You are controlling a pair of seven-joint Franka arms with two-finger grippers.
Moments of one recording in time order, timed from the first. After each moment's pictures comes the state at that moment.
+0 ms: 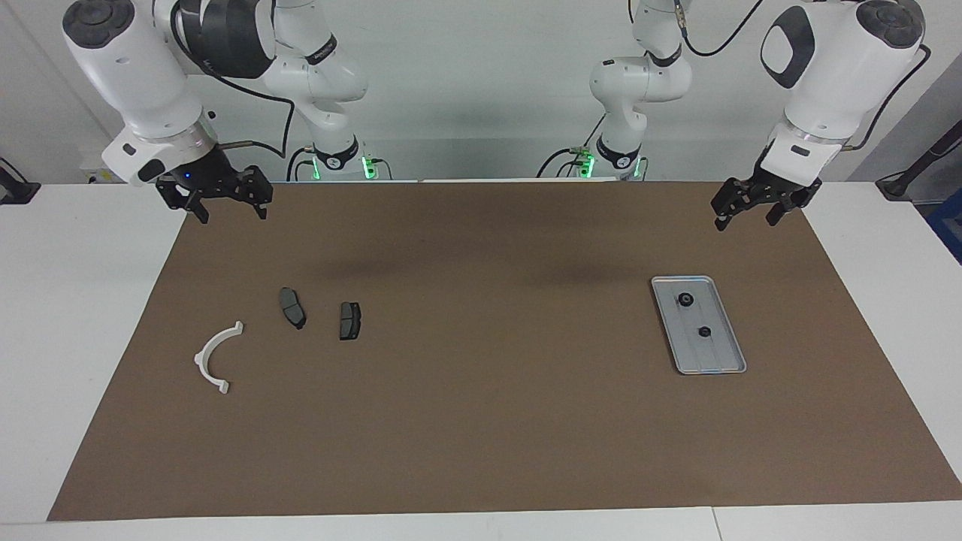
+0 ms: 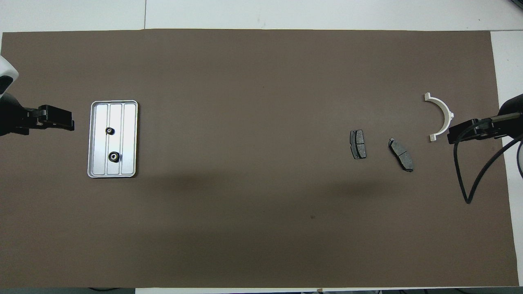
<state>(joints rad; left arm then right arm) -0.05 -0.02 0.00 -1.69 0.01 1.68 -0.07 -0.07 -0.03 0.04 -1.69 -0.03 1.59 -0.11</state>
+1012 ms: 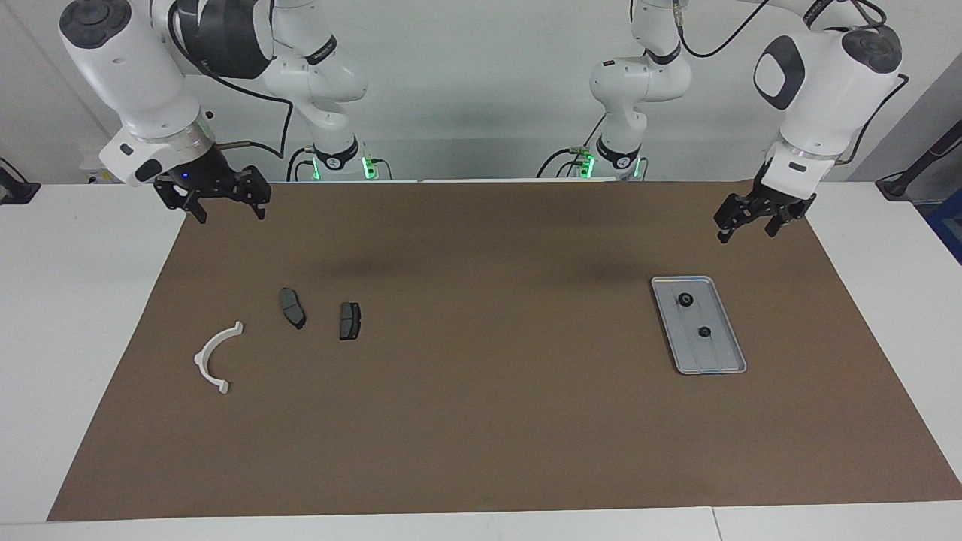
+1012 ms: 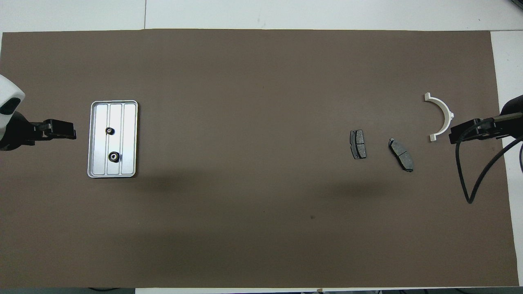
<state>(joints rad) 0.00 -0.09 0.02 -1.95 0.02 1.91 -0.07 -0.08 -0.03 0.04 -1.69 -0.03 1.59 -0.11</state>
